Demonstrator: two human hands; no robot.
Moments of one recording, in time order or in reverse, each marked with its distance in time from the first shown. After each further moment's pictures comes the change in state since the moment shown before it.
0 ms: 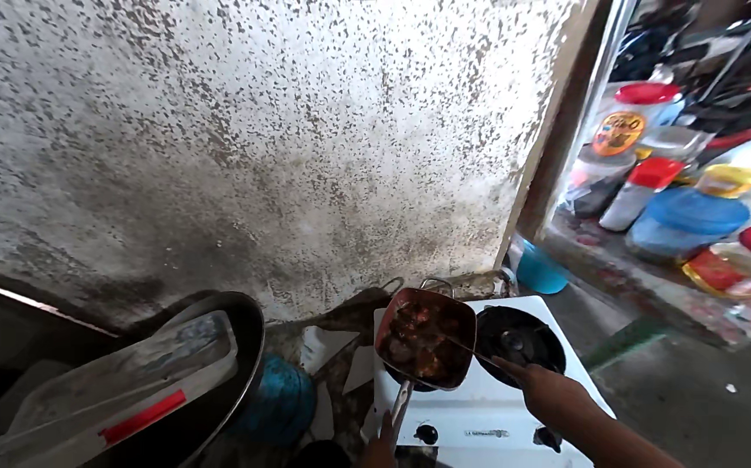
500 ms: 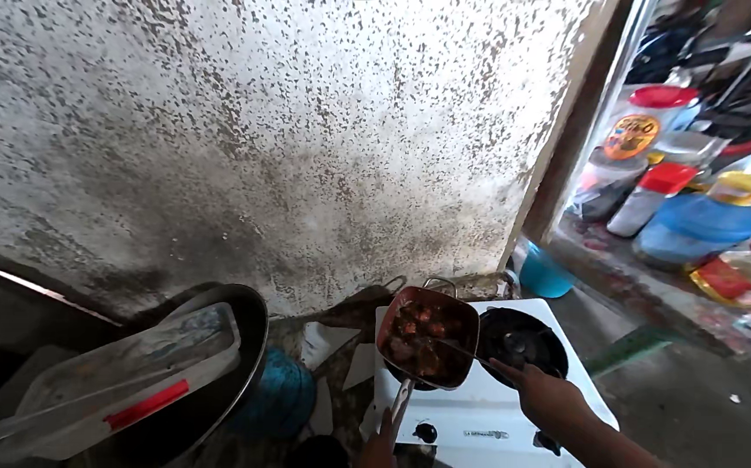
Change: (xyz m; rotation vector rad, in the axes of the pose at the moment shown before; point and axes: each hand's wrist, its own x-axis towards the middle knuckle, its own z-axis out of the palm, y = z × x) left_hand 0.001 0.001 0.002 0.011 0.002 -0.025; right_hand 0.006 -0.009 0.010 -0.075 0.030 0.011
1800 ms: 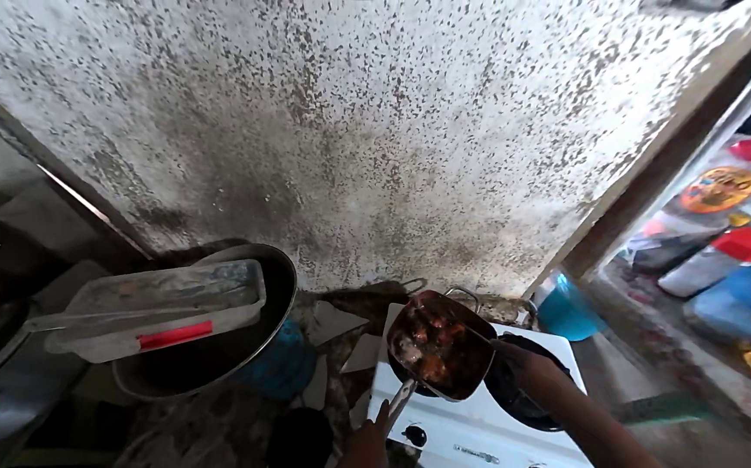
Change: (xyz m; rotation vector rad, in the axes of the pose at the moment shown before) left_hand 0.005 -0.003 0.001 -0.032 -0.016 0.013; right_hand 0.038 -0.017 -0.057 0.247 0.116 -0.235
